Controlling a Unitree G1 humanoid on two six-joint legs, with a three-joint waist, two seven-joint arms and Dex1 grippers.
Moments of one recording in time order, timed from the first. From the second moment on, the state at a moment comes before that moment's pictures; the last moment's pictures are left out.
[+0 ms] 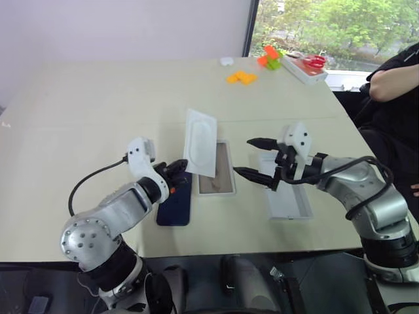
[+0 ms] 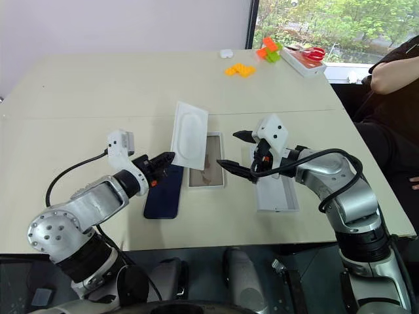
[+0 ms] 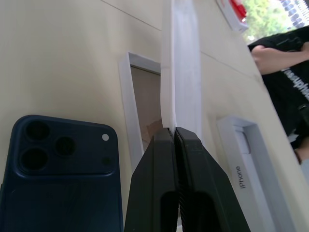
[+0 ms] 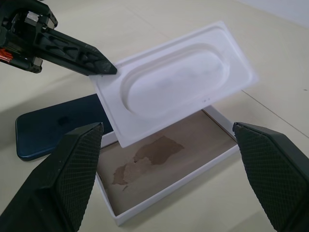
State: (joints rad) left arm -0.41 -0.15 0.59 -0.67 -1.12 1.61 0.43; right arm -0.39 -0.65 0.01 -0.40 0.50 0.67 0.81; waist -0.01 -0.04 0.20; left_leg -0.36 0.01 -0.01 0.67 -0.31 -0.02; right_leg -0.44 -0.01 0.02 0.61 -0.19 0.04
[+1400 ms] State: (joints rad) left arm -0.15 0.70 0.17 -0.58 -1.90 0.82 0.55; right arm -0.42 -0.64 0.05 -0.38 0.47 0.67 0.76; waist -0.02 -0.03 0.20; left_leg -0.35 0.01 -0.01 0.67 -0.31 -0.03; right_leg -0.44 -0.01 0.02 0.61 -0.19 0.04
